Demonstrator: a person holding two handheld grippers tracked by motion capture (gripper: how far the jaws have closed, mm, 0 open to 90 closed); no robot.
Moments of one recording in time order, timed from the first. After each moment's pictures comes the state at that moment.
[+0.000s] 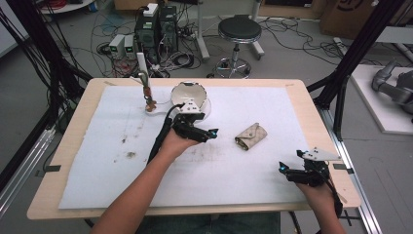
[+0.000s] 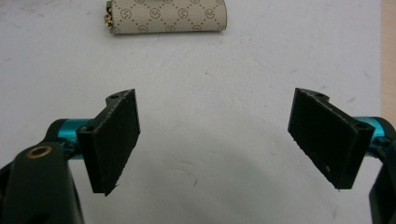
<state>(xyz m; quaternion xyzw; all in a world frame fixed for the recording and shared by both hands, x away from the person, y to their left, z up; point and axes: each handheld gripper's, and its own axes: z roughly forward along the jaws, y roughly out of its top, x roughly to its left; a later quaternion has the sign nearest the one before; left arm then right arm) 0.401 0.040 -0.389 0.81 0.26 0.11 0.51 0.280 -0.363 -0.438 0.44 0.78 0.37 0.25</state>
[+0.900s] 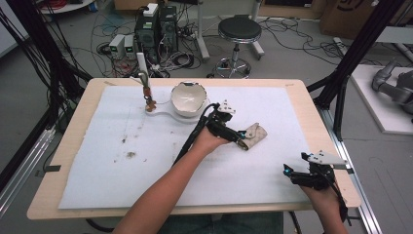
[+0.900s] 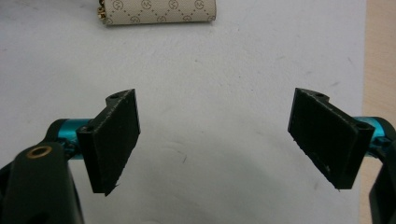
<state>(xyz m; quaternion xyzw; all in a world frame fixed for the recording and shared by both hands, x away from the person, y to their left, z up) 0.422 -0.053 -0.404 0.84 0.24 0.09 0.48 0.271 -0.374 -0.439 0.45 0.78 0.37 0.25</state>
